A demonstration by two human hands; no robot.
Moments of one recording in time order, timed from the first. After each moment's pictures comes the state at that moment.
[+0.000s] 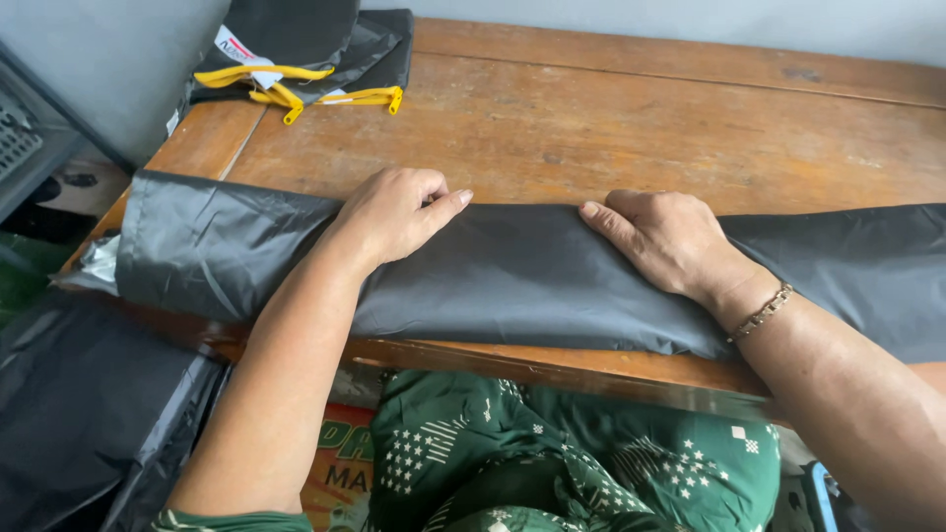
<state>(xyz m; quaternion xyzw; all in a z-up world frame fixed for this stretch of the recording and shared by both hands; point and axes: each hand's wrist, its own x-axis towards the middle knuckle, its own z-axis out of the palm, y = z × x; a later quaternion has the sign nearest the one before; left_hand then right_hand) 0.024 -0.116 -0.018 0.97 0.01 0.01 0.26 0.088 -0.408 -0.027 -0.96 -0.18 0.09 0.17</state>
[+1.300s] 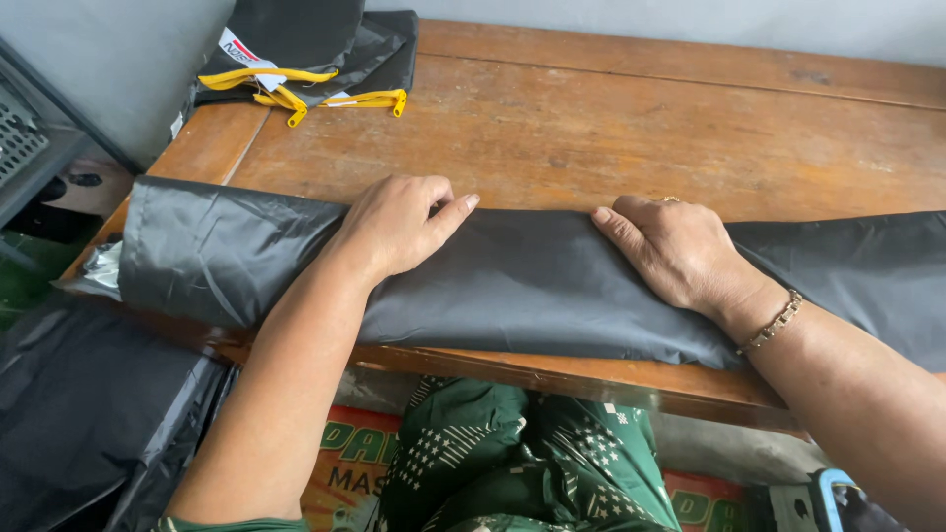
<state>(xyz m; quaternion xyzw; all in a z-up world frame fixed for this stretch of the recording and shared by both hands) 0.018 -0.121 -0.016 0.97 0.02 0.02 0.23 0.087 -0.413 -0.035 -0.96 -0.22 0.06 0.16</state>
